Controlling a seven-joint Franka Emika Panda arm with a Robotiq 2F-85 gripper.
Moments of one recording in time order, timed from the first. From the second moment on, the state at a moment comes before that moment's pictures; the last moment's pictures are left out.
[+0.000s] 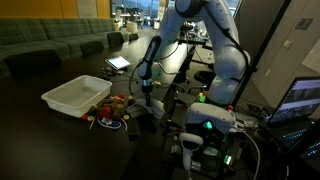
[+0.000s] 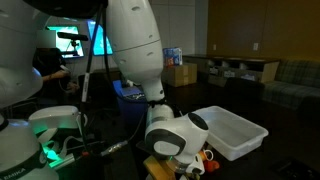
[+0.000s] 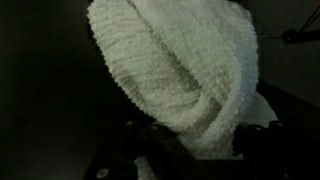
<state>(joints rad) -0.45 0.70 0.15 -2.26 0.02 2.60 -0.73</state>
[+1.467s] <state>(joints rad) -0.19 0.68 0.35 -2.26 0.22 2.53 -0.39</state>
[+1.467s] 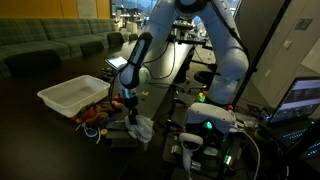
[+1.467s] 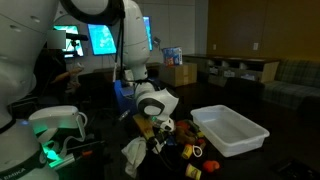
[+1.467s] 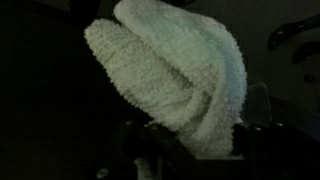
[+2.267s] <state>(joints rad) -0.17 0.65 0.44 -2.19 0.38 2.49 -0.42</state>
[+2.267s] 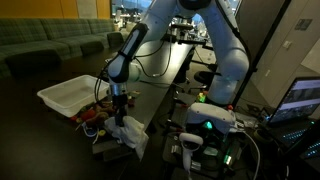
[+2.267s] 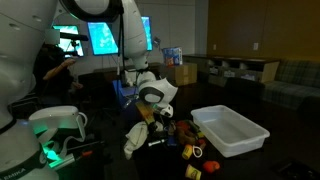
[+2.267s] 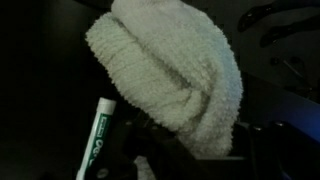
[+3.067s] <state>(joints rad) -0.35 0.37 0.12 -2.14 0.36 2.16 -0.75</state>
